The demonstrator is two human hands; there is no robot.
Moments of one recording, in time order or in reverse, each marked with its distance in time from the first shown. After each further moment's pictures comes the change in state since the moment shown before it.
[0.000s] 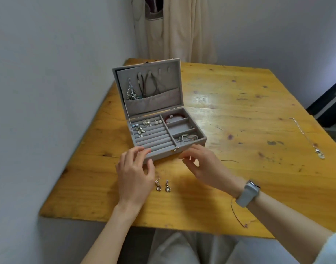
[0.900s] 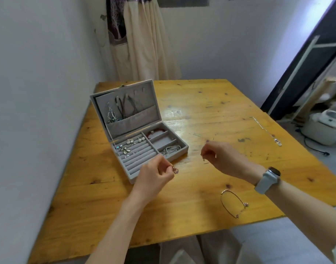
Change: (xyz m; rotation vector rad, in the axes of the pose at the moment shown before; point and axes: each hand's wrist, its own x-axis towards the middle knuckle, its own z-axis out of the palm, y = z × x) left_hand 0.038 0.038 -0.001 -0.478 -0.589 0.116; right_hand -0.024 -0.005 -0.073 -0.217 0.030 0.329
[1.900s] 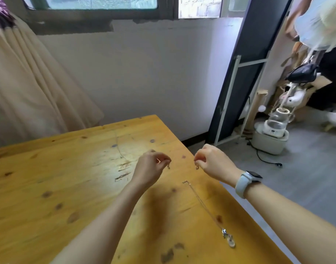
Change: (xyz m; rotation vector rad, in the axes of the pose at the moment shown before) left_hand 0.378 0.086 0.246 0.180 -0.152 0.176; right_hand 0.133 0.340 -0.110 -0.122 0.205 0.375
